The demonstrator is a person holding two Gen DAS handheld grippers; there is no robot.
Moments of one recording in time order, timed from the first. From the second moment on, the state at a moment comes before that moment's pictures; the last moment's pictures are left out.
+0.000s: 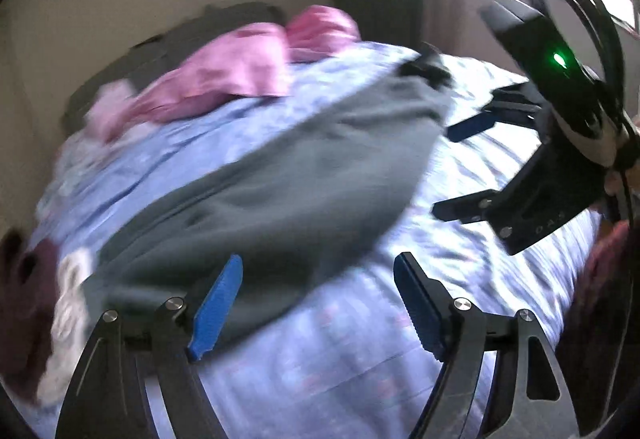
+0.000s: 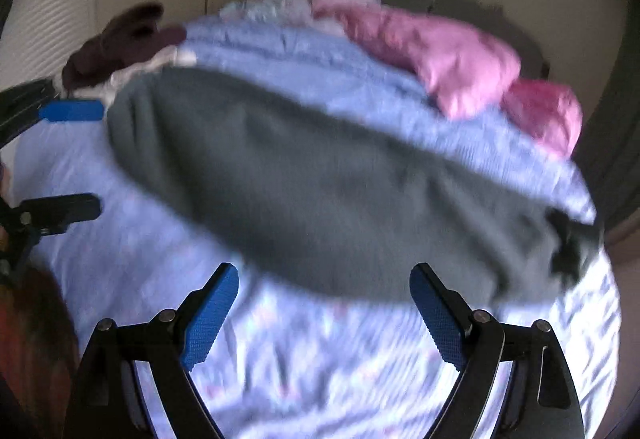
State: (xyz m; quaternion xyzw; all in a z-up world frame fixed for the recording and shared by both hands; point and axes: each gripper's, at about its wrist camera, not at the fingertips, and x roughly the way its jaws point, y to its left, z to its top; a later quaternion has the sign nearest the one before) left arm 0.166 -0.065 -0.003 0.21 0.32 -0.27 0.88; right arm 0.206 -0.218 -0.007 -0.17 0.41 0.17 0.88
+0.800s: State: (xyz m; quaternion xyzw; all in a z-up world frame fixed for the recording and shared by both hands) left arm 0.258 -0.149 -0.054 0.20 0.40 -0.30 0.84; right arm 0.217 -0.290 -0.065 -0.06 0.44 0.15 0.88
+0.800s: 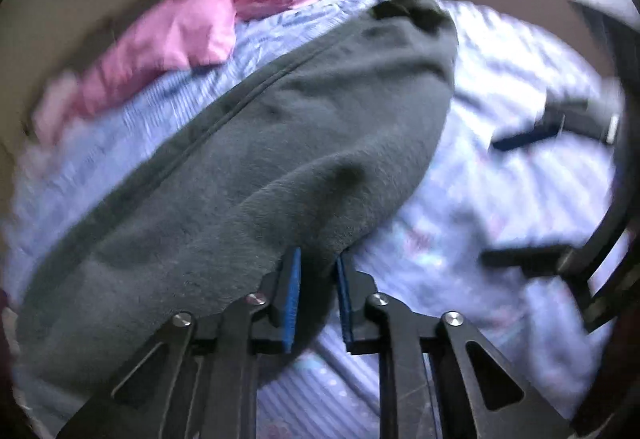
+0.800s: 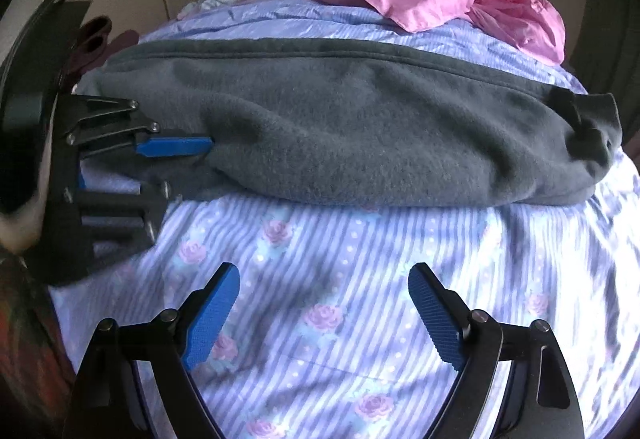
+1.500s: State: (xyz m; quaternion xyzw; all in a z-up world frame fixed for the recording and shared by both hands) left arm 0.367 -0.110 -0.025 0.08 0.46 -0.27 0.84; right arm 0.278 -0.219 -0.052 -0.04 0.42 0.31 0.85
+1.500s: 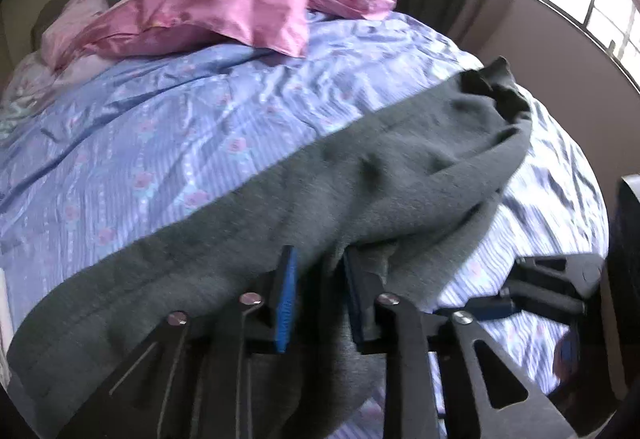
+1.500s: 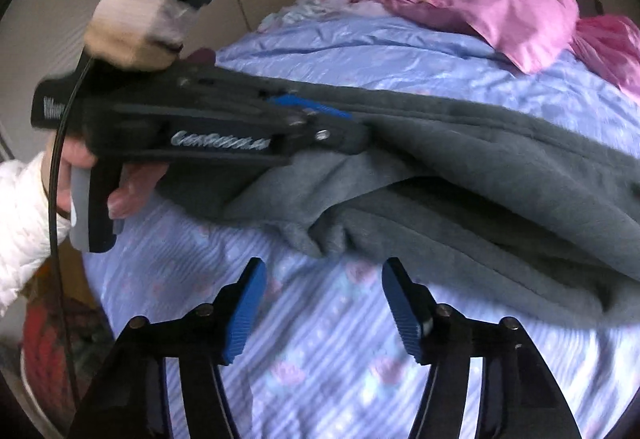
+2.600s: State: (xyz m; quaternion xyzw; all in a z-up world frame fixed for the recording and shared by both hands) left arm 0.282 -0.083 -0.028 0.15 0.43 -0.25 0.86; right arm 0.236 -0.184 -0.071 -0.01 0.51 0.36 0.78
